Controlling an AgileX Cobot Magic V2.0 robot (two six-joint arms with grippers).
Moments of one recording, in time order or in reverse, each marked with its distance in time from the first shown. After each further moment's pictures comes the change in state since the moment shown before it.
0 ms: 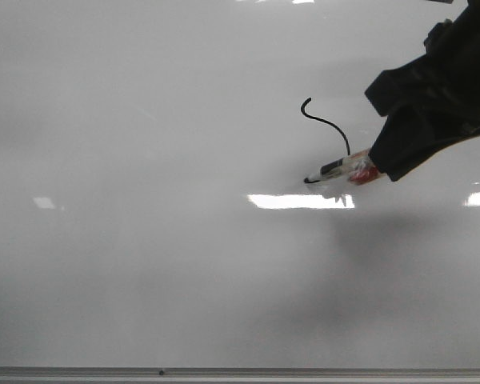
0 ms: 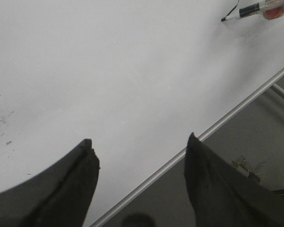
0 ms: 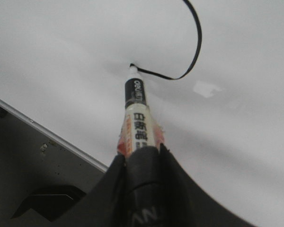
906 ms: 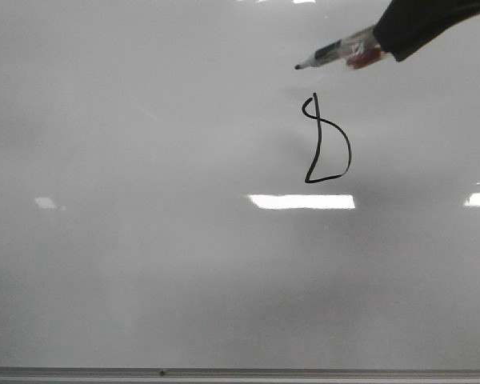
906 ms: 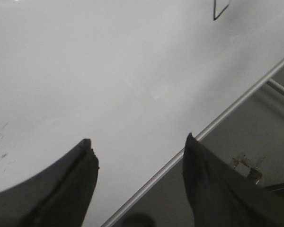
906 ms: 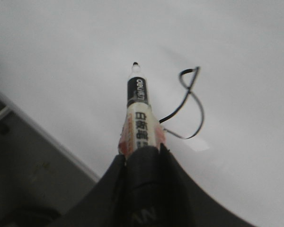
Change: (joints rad) left arm -0.033 0.005 0.000 -0.057 -0.002 0.120; right arm 0.057 -0.212 -0.125 -0.020 0.181 -0.103
